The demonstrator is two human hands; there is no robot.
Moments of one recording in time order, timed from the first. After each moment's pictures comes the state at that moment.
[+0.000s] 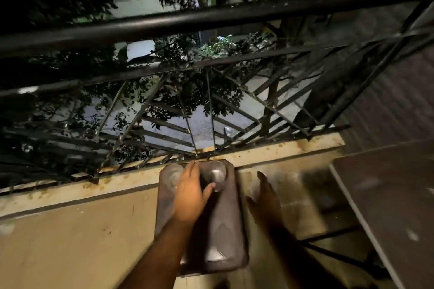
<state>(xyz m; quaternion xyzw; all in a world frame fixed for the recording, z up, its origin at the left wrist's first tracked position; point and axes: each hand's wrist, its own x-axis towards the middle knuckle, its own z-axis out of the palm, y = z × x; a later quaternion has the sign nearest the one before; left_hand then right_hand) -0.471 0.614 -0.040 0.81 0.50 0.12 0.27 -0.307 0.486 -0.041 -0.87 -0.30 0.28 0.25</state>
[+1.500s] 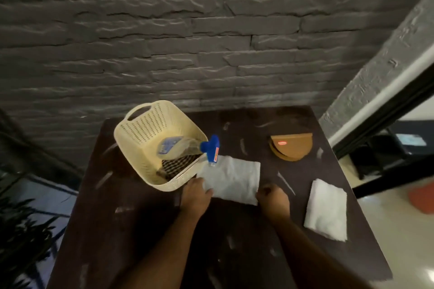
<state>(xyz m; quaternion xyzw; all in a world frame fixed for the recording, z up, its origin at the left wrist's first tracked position) 0.023 0.116 -0.001 0.96 -0.10 -0.20 0.16 -0.084 -0.083 -0.010 -0.83 0.40 0.07 0.38</state>
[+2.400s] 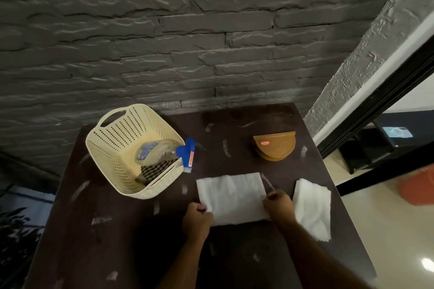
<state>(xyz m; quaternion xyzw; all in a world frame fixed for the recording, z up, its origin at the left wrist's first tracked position) -0.045 0.064 -0.014 0.85 0.18 -0.28 0.41 -0.112 -0.151 -0.032 -0.71 0.51 0.09 0.48</state>
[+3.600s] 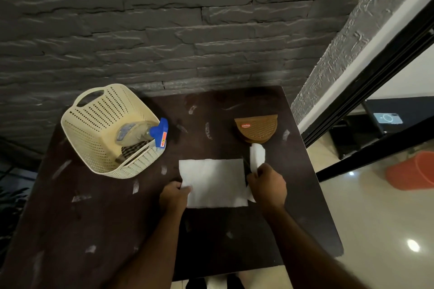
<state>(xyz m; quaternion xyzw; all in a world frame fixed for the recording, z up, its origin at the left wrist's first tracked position) -0.035 0.059 -0.030 0.90 0.17 -0.25 0.33 -0.128 -0.160 0.014 -0.85 0.42 0.01 0.33</state>
